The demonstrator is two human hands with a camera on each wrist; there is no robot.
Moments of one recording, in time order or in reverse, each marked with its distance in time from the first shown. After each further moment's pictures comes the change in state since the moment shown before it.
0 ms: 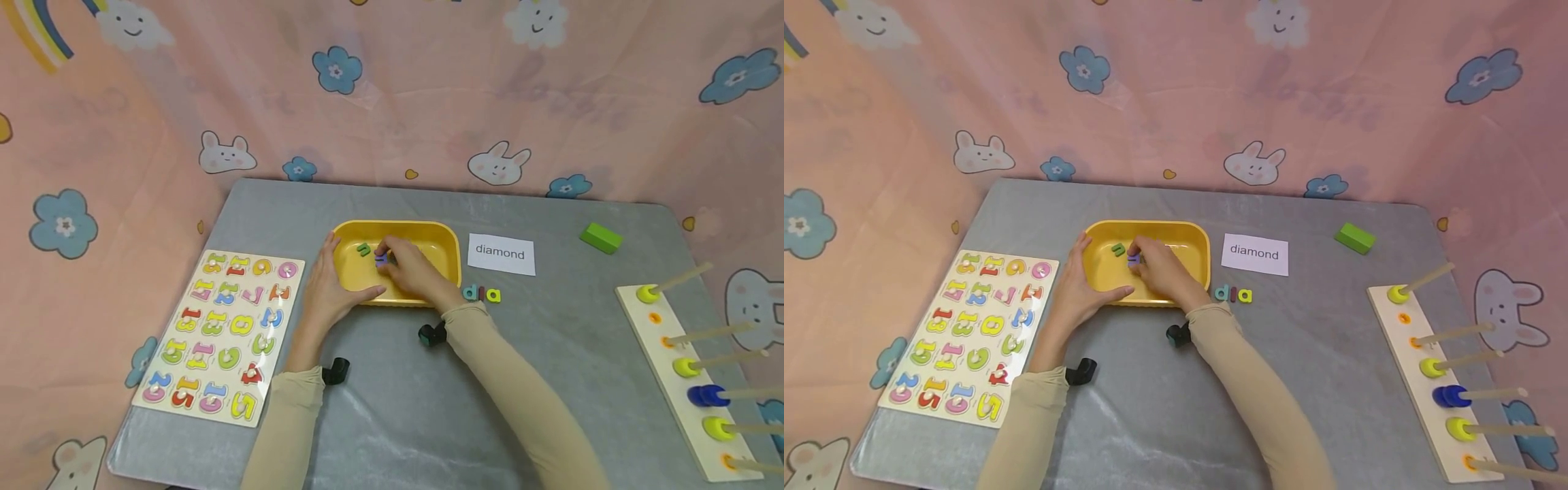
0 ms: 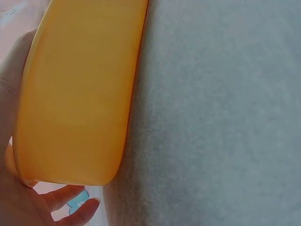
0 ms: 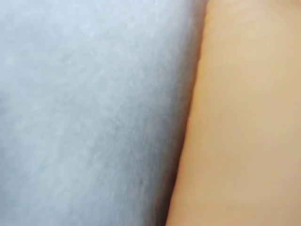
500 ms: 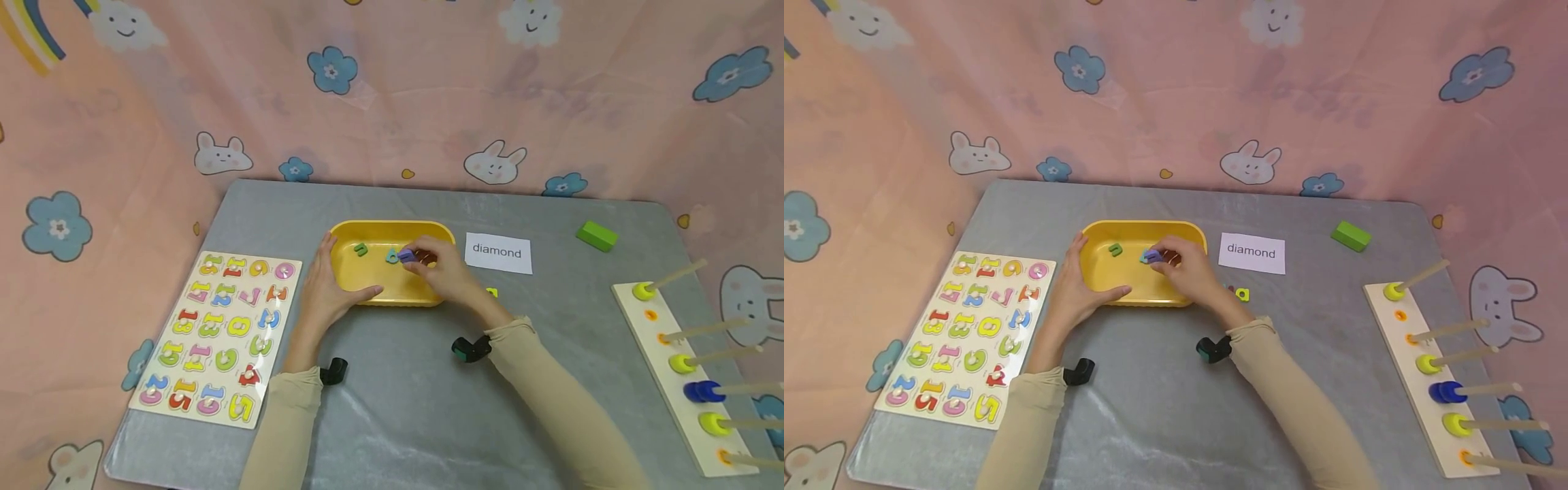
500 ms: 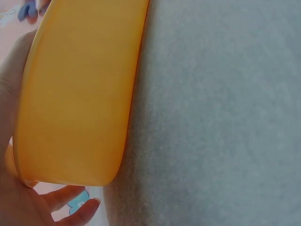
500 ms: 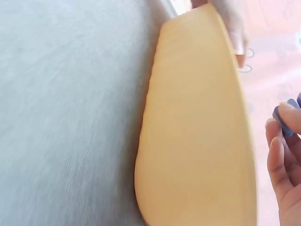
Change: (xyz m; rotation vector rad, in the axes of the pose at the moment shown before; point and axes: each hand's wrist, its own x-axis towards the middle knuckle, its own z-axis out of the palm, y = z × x) left_hand -0.001 0.002 -0.001 -0.005 -0.012 -0.016; right_hand -0.052 -0.004 -0.048 0.221 0.146 -0.032
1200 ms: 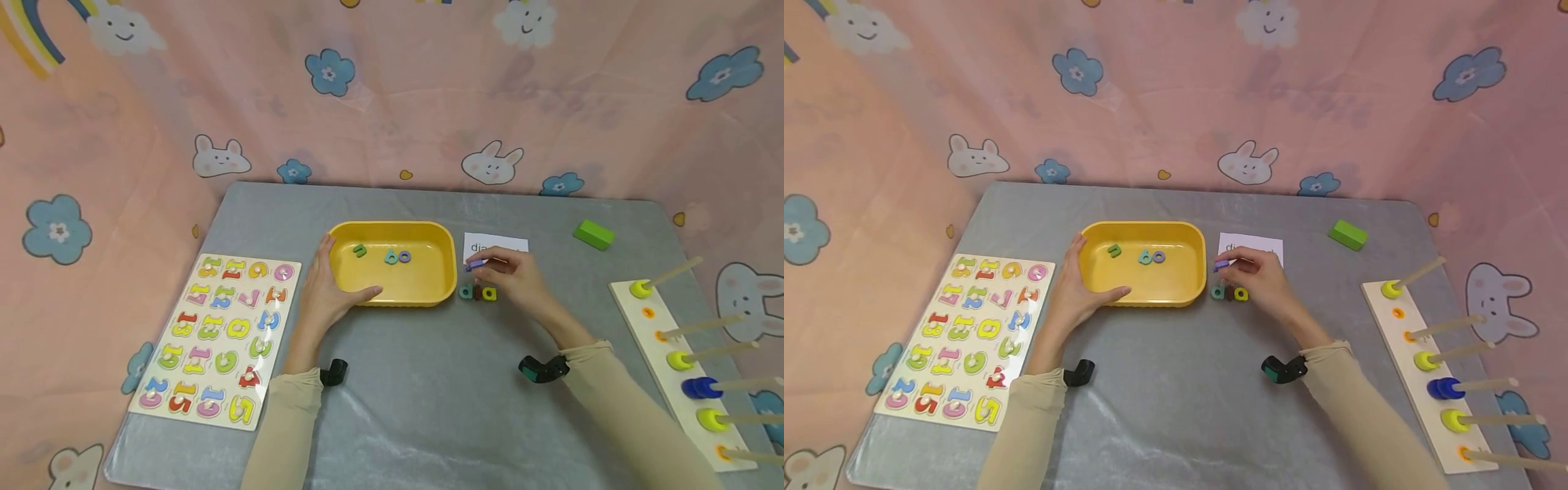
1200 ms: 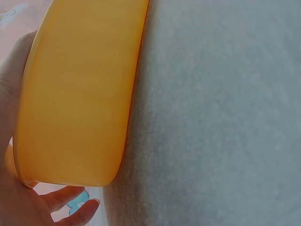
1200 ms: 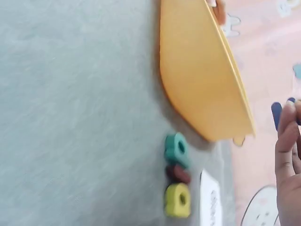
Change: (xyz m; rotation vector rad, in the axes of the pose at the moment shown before) left_hand -0.001 0.001 0.000 -0.006 0.001 -0.002; right_hand -0.066 0.036 -0.081 0.220 0.057 0.171
